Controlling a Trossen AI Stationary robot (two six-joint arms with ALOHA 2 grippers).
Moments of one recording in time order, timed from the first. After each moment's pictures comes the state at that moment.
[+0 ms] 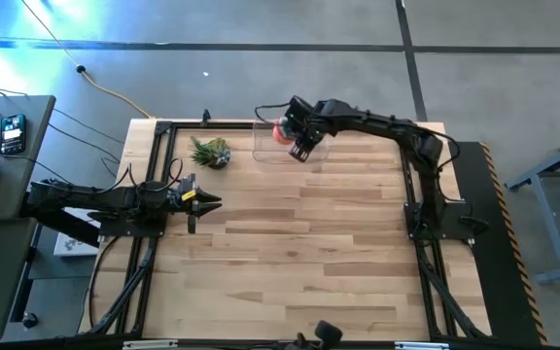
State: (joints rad) left arm -0.03 0.27 0.01 0.03 -0.16 -0.23; right arm -0.48 2.01 1.75 -0.94 0.13 0.00
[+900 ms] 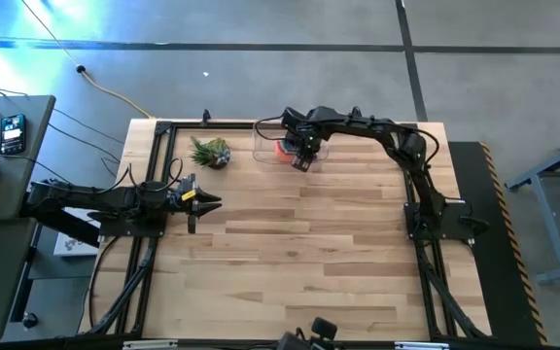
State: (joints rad) left arm -0.03 0.27 0.01 0.03 -0.16 -0.23; right arm -0.51 2.17 1.75 -0.98 0.03 -0.11
